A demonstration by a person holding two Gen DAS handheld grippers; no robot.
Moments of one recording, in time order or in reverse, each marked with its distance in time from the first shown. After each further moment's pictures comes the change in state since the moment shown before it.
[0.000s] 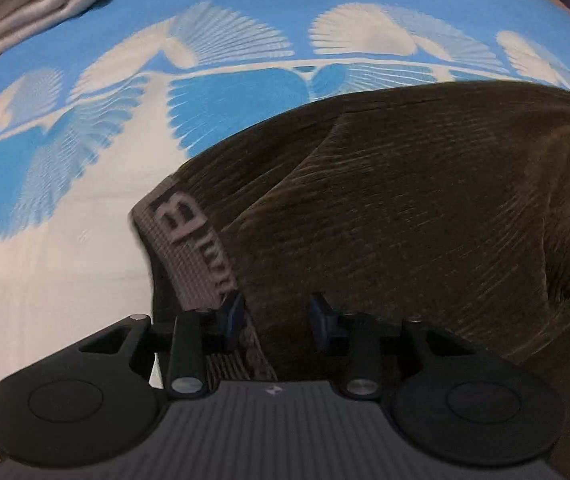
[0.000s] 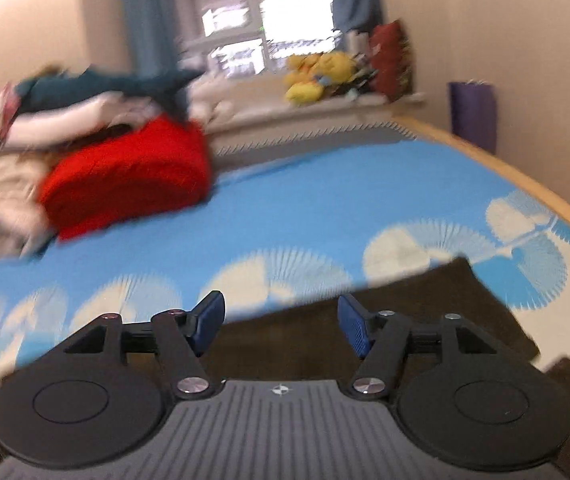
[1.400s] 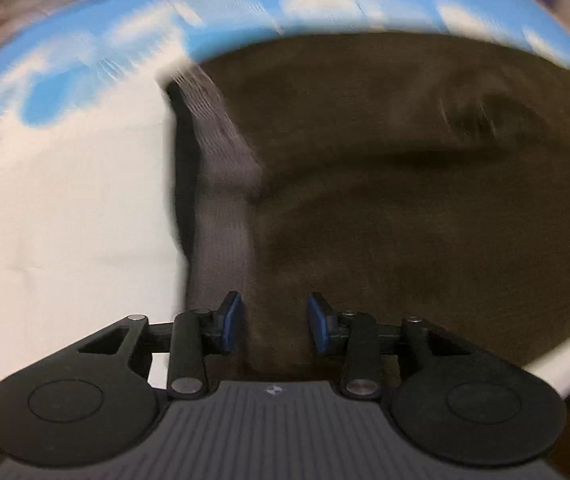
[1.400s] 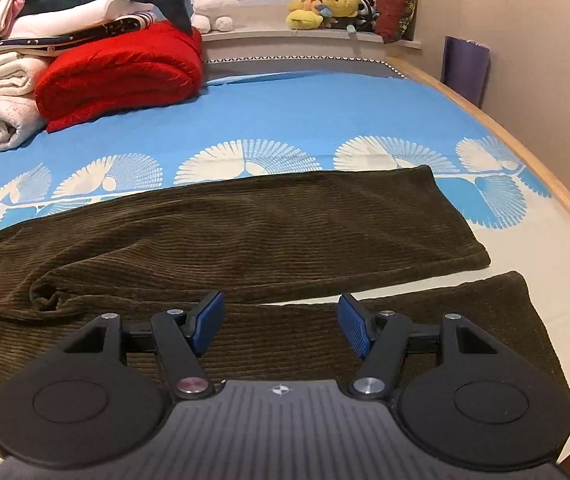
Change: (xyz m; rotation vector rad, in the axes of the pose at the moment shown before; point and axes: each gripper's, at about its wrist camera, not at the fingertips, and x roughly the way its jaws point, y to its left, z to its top) left arm -0.078 -0.007 -0.154 0.081 0.041 -0.062; right arm -0.040 0.003 -0.075 -0.116 0.199 -0.091
